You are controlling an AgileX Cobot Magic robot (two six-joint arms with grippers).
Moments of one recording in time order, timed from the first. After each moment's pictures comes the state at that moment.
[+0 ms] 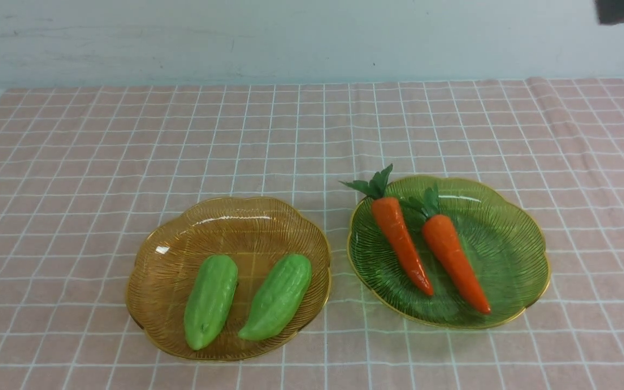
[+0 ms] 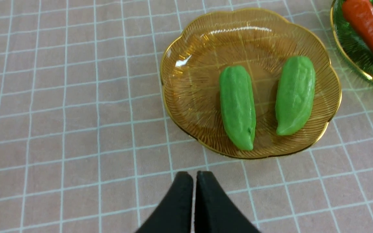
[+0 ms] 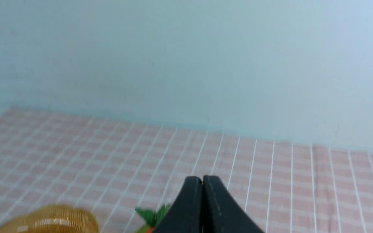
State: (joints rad) right arm 0.22 0.58 -0.99 0.07 0.67 0.02; left arm -0.46 0.58 -0.84 0.20 1.07 -0.33
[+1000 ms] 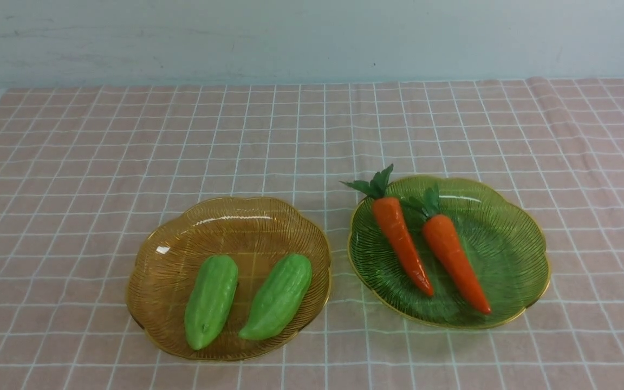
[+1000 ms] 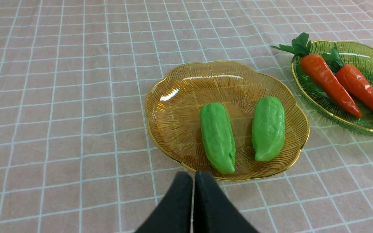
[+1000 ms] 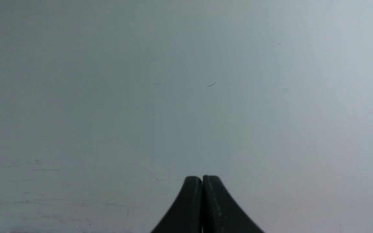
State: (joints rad) right arm 0.22 -0.01 -0.31 0.02 0.16 0.09; left arm -0.46 0.23 -0.64 0.17 0.95 -0.32
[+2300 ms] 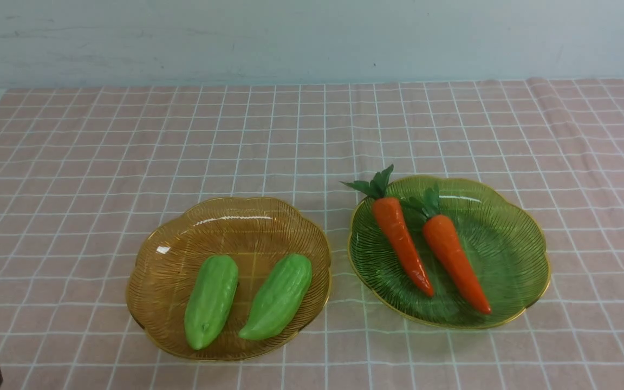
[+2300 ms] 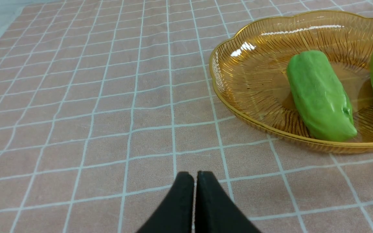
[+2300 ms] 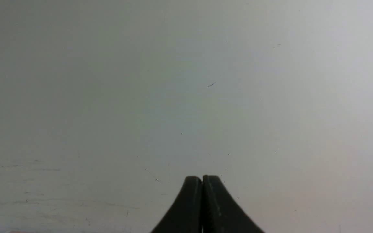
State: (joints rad) right arm 0.22 -0.01 -0.31 0.02 0.16 0.09; left arm -0.04 -0.01 0.03 -0.06 0.39 0.12
